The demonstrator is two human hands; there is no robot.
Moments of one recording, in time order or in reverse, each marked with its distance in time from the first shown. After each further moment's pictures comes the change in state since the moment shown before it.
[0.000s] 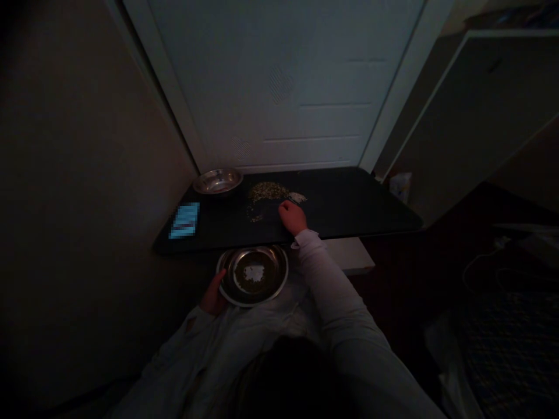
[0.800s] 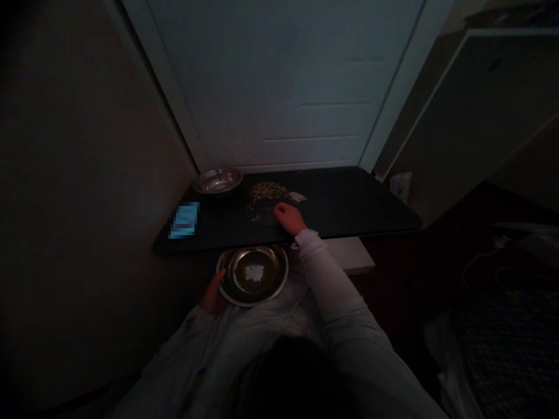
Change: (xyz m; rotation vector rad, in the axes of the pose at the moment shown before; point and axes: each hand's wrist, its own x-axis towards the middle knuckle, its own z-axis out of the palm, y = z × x) left_hand 0.000 0.000 0.001 -0.035 -0.018 -0.011; right_hand -0.002 0.001 0.003 0.061 -0.133 -0.091
